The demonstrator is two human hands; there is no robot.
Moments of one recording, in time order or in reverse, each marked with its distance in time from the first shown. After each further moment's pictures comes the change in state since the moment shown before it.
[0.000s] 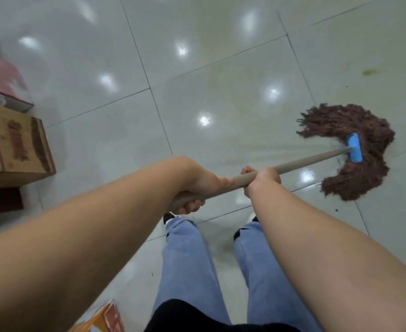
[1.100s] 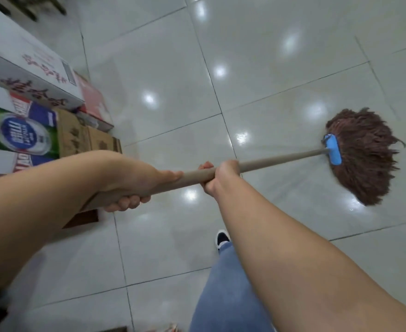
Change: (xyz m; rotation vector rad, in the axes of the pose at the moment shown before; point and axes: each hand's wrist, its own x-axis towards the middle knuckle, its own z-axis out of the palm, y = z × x) left_hand -0.066 -0.310 -0.218 -0.059 0.236 -0.324; right_hand -0.162 0.276 0.221 -0.195 -0.374 0.242
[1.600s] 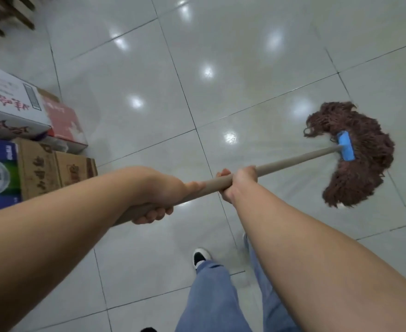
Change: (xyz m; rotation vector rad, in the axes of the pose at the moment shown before) left_hand -0.038 0.179 -0.023 0.073 -0.063 0.122; right_hand 0.022 -0.182 -0.019 0.081 0.123 -0.011
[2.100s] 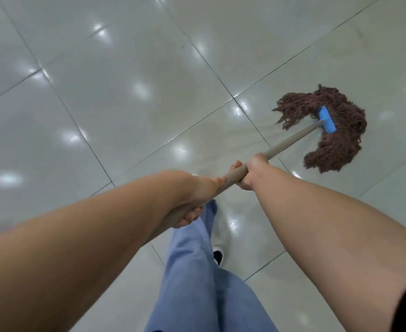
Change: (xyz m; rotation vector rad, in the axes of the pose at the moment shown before) left_hand -0.061 0.381 -0.012 -0.019 -0.059 0.232; right_hand 0.024 -0.388 -0.062 0.093 0.065 -0.136
